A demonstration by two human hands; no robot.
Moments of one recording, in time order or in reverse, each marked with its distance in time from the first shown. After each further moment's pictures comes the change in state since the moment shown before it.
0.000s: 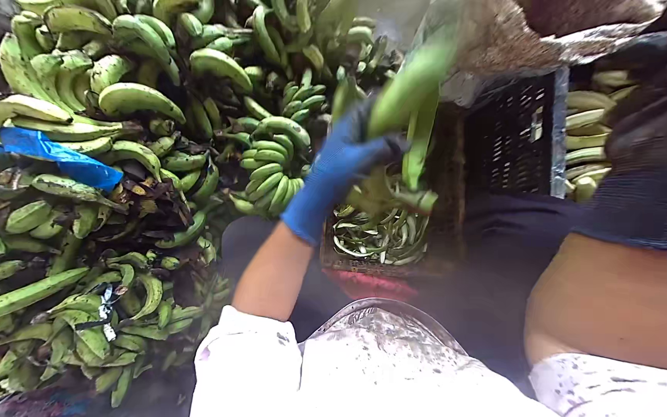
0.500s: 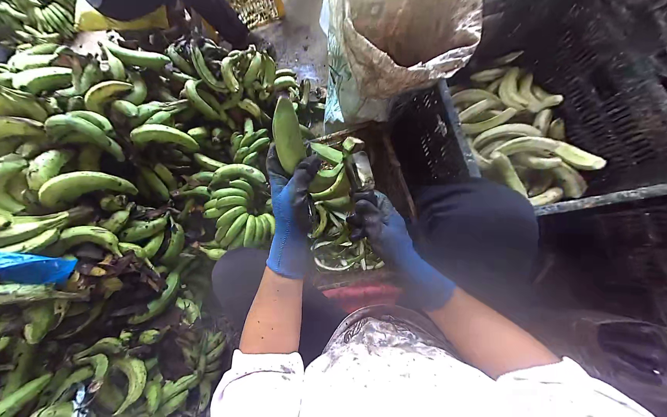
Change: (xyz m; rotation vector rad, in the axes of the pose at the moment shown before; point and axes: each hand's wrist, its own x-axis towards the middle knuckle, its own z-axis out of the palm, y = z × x) left_hand -0.021 -0.044 0.017 -0.112 0.233 0.061; right_hand -0.189 0.045 0.089 -0.313 -0.114 0.556
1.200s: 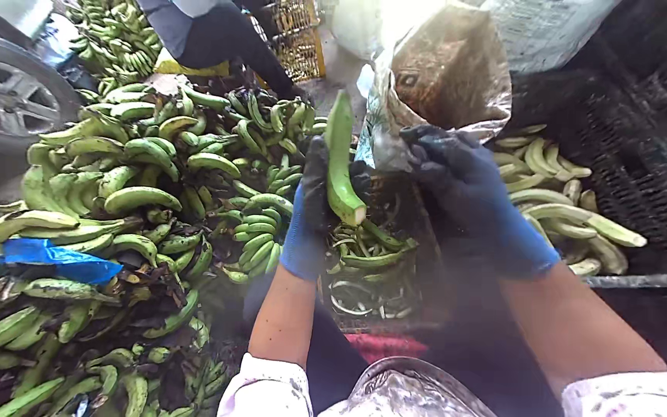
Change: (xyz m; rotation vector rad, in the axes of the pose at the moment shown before) left_hand 0.054 0.061 -0.016 -0.363 -0.291 -0.223; right_hand 0.109 -0.117 -0.059 -0.610 -0.052 -0.727
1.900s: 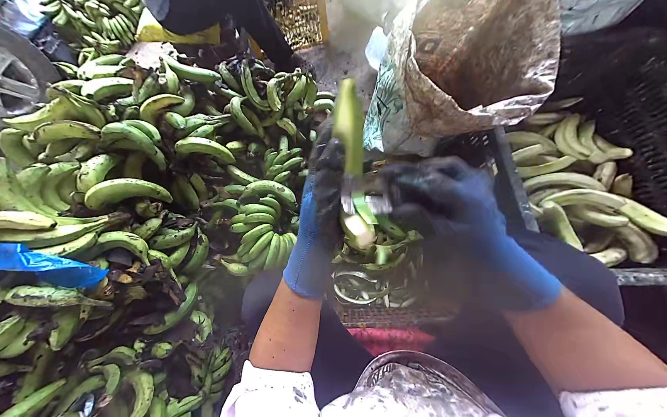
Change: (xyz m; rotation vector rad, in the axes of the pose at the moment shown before) left_hand -0.011 -0.012 0.008 0.270 0.196 0.100; right_hand -0.029 -0.015 0.038 -0.168 -0.007 -0.090
